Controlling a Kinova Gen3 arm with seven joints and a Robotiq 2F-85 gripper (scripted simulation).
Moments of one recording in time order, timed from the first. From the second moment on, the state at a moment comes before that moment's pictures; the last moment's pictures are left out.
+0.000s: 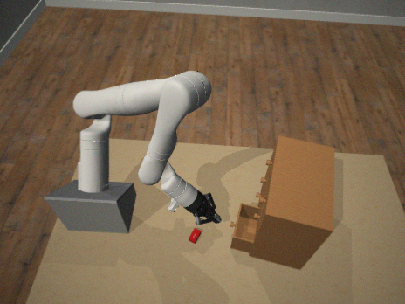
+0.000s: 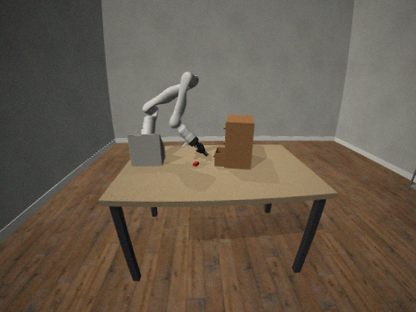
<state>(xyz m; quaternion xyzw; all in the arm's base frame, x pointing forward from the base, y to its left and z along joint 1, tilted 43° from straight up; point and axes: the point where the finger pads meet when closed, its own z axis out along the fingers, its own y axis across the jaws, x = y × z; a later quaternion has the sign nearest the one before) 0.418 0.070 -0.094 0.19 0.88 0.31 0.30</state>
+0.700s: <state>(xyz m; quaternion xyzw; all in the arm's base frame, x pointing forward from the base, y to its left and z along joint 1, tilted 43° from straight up) 0.440 0.069 -0.098 0.20 0.88 0.31 0.30</state>
